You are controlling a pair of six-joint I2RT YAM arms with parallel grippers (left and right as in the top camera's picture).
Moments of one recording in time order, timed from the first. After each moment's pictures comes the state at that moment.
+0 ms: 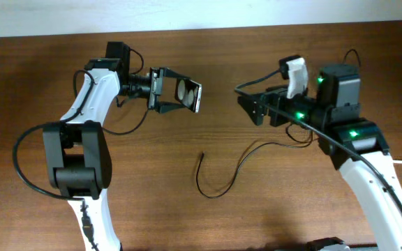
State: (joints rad) left arm -0.06 2.20 1.76 -0.95 1.25 -1.06; right arm 0.14 1.27 1.14 -0.48 -0.61 0.20
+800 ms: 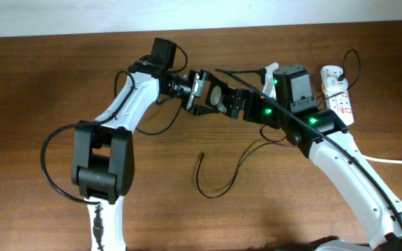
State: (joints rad) left arm -0.29 2.20 1.76 -0.71 1.12 -1.39; right arm 0.29 1.44 1.14 -0.48 -0.33 0.55
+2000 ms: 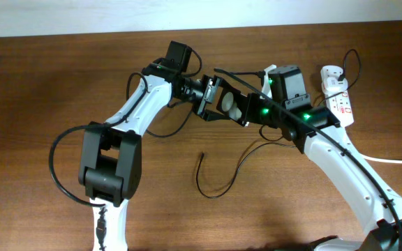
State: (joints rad) left arm -0.37 2.20 1.76 -0.71 1.12 -1.39; right arm 0.30 1.49 1.14 -0.49 -0.26 0.55
